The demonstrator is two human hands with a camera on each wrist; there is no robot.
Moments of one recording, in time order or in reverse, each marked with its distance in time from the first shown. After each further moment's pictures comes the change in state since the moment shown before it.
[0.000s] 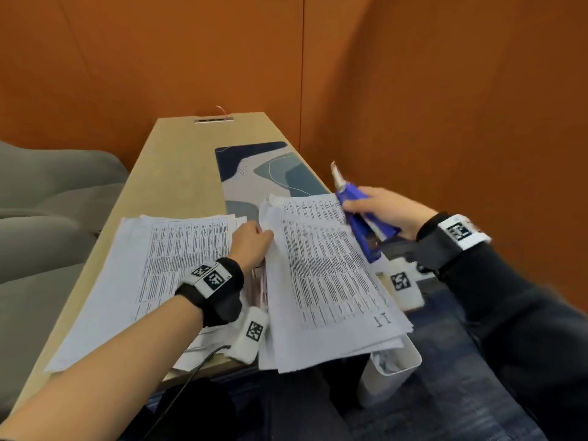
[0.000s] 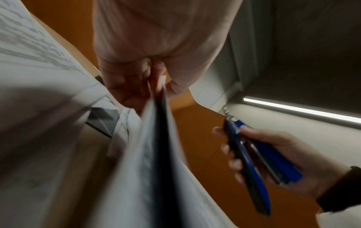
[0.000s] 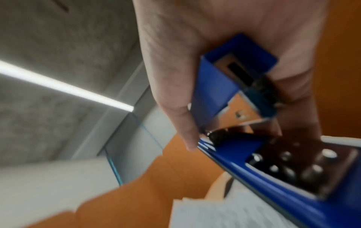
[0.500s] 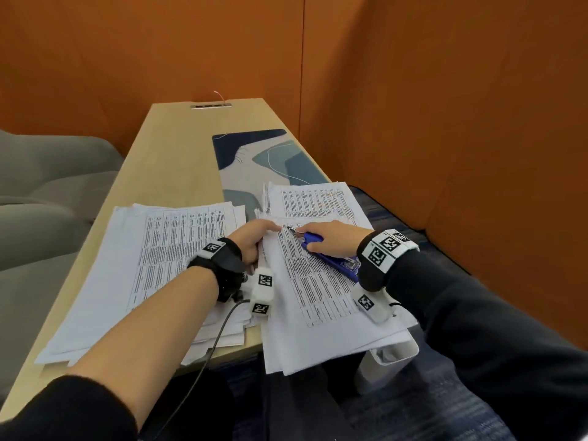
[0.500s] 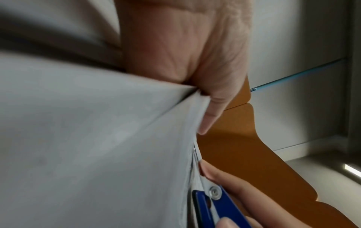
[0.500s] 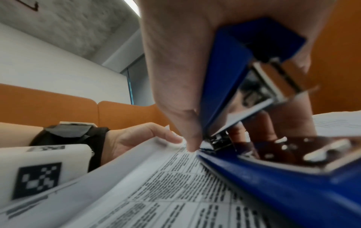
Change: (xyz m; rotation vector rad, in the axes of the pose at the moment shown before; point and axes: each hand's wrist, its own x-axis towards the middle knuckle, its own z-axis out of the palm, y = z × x) left_hand 0.027 -0.011 0.010 -0.535 -0.409 -0.486; right_hand 0.036 0.032 0.074 -0.920 -0.197 -0.033
